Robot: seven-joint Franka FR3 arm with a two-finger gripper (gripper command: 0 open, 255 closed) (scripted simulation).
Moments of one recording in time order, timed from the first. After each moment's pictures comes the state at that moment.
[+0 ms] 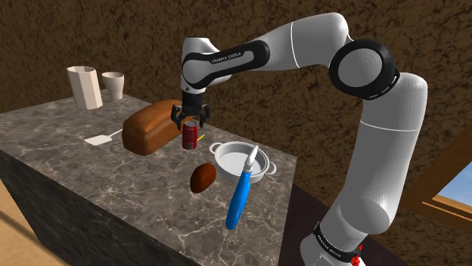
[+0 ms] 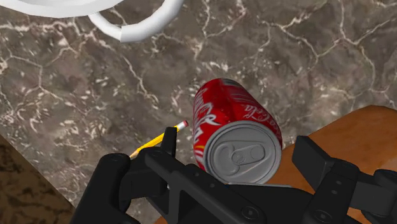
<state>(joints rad) 0.06 0.28 0.20 -1.77 -0.05 2.04 0.52</state>
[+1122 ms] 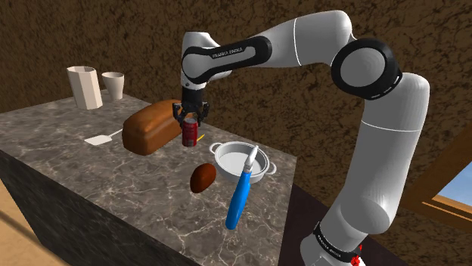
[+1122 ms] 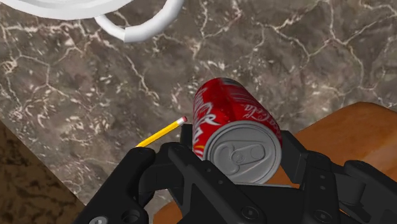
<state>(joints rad) 0.06 0.26 0.20 -1.74 -0.05 2.01 0.52</state>
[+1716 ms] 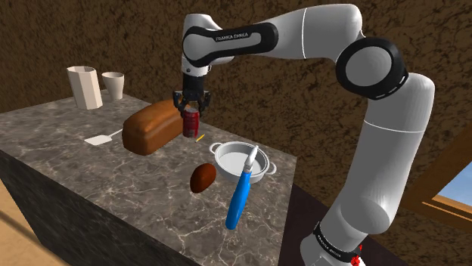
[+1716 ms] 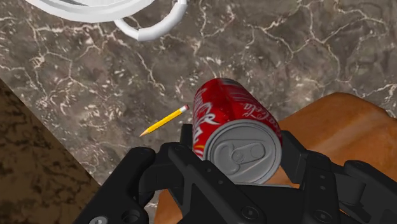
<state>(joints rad) 0.06 0.24 0.20 -1.66 -0.04 1.89 0.51</state>
